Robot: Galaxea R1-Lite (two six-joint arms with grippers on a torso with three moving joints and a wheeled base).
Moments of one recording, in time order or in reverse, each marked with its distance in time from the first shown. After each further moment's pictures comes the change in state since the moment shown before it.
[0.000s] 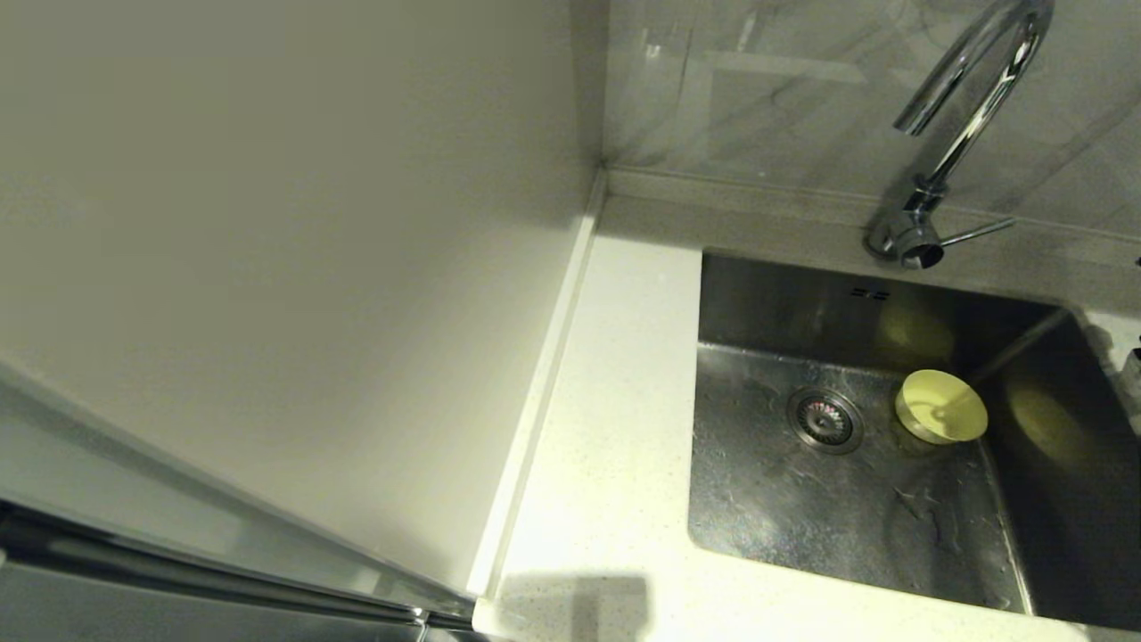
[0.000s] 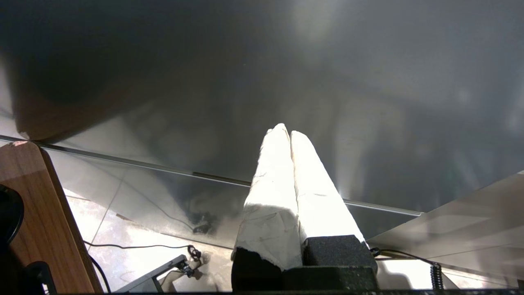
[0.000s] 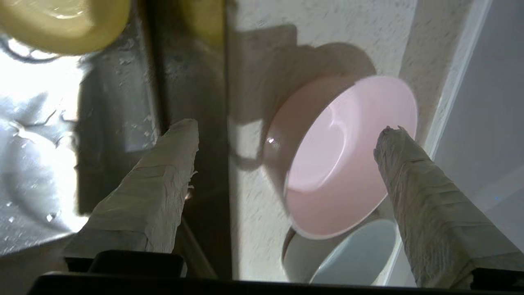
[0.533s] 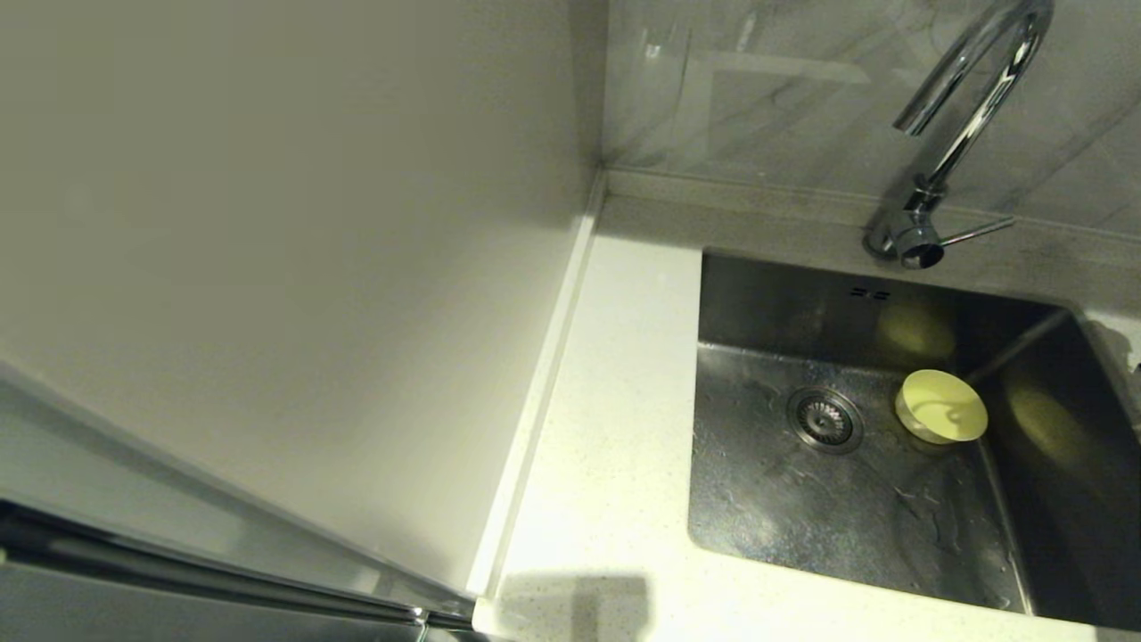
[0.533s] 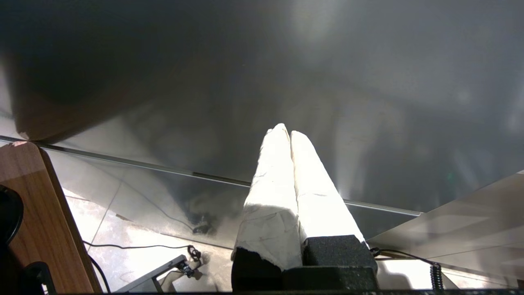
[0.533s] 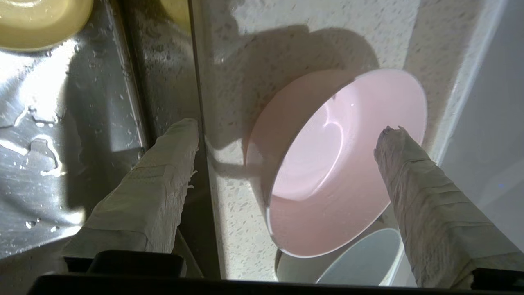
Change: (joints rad) left arm 0.000 0.000 0.000 0.000 0.000 0.000; right arm -0.043 0.057 -0.019 0.001 -0.001 0.000
